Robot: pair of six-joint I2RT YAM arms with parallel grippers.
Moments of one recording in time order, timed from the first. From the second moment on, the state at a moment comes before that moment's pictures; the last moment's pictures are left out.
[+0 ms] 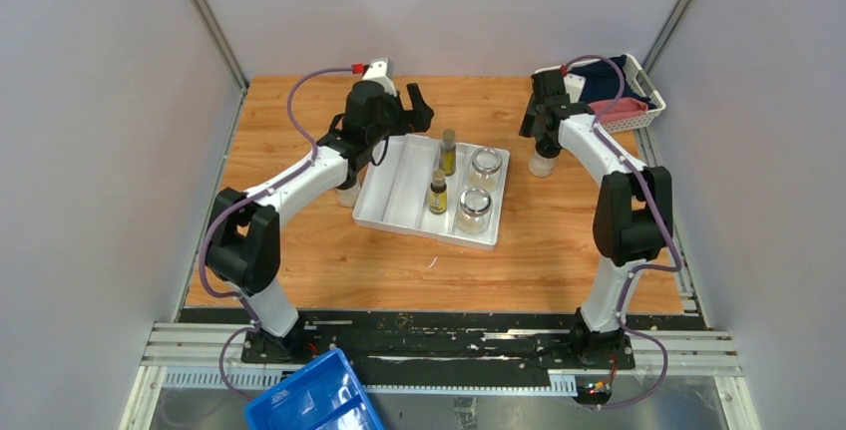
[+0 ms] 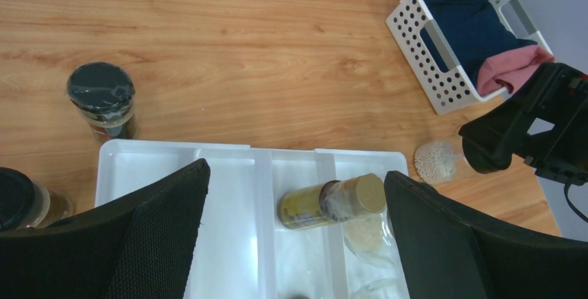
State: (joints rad) left arm -0.47 1.68 1.26 0.13 -0.04 -0.45; right arm 0.19 1.85 1.51 -0.55 0.43 0.44
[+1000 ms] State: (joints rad) left arm -0.47 1.70 1.26 0.13 -0.02 -0.45; right arm 0.19 1.86 1.49 -0.50 0.41 0.44
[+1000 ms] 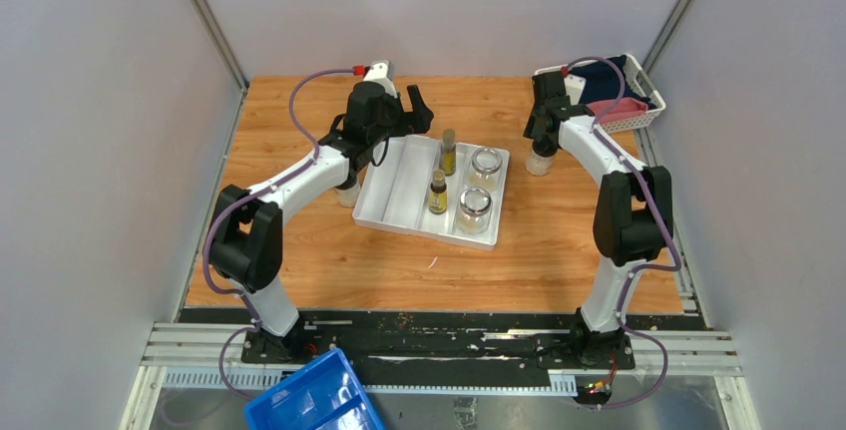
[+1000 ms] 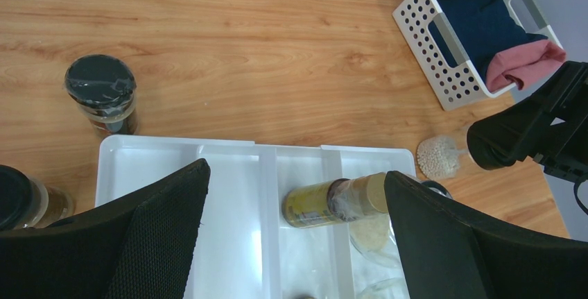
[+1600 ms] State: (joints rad) left arm -0.47 1.70 1.26 0.13 -0.02 -0.45; right arm 0.19 1.83 1.49 -0.52 0.38 0.44
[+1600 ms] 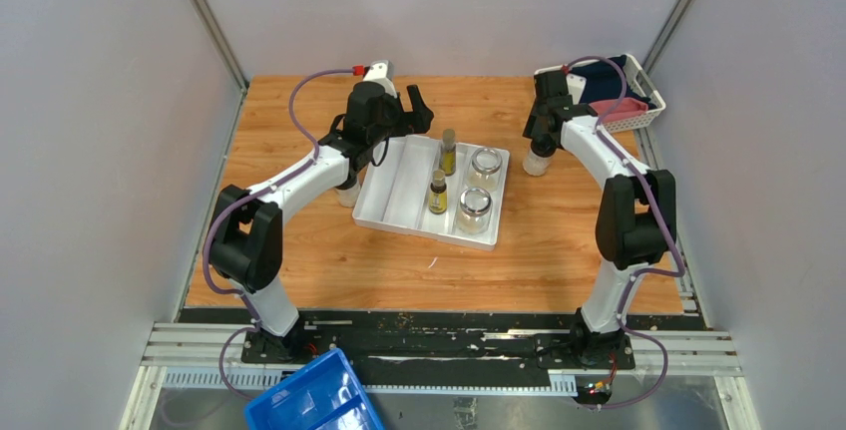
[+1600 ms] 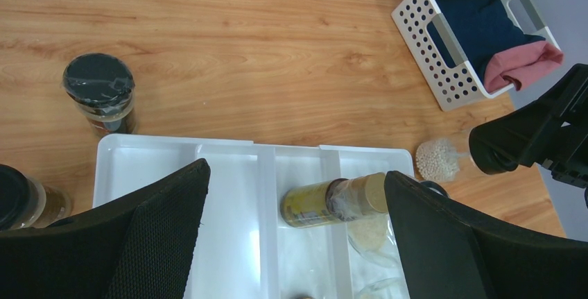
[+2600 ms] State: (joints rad) left arm -0.47 1.70 1.26 0.13 -0.02 -0.46; right arm 0.19 1.83 1.48 -0.53 0.37 0.43
